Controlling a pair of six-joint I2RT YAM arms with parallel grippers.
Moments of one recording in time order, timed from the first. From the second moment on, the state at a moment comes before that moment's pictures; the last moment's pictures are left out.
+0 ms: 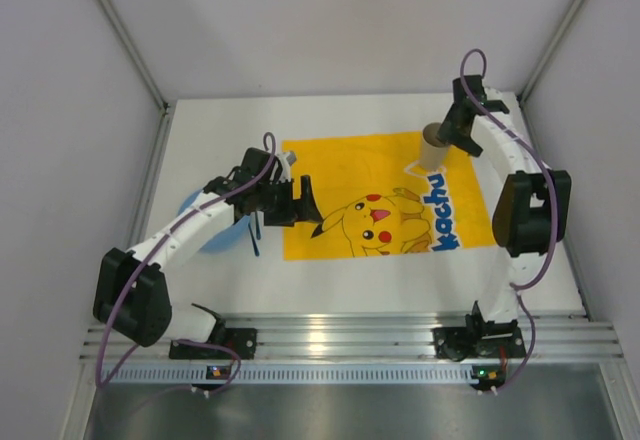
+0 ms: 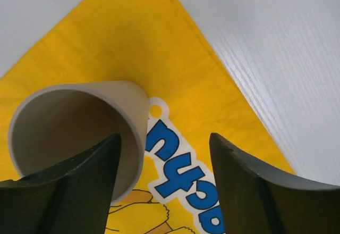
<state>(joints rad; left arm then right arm) -0.46 1.38 1.01 -0.55 0.40 -0.50 0.09 1.92 1.67 -0.75 0.33 0.56</state>
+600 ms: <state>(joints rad) -0.48 1.35 1.30 -0.74 0.03 -0.50 0.13 1.70 1.84 -0.77 0.32 0.49</state>
